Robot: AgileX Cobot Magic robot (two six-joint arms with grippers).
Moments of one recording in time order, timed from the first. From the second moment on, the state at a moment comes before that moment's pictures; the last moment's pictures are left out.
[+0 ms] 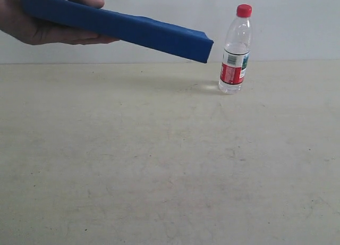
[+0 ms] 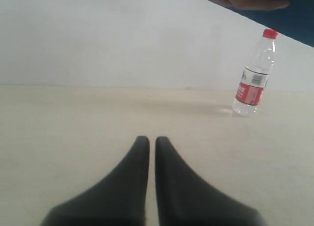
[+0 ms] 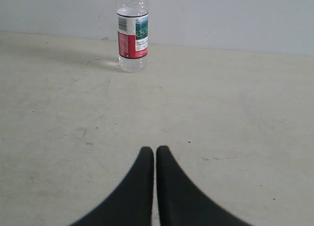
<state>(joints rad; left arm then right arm) 0.01 0.00 0.00 -1.09 0.34 0.95 0.13 0.00 0.00 0.03 0.33 -0.08</state>
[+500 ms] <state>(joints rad) 0.01 0.00 -0.07 -1.11 0.17 0.95 0.13 0.00 0.00 0.03 0.33 -0.08</state>
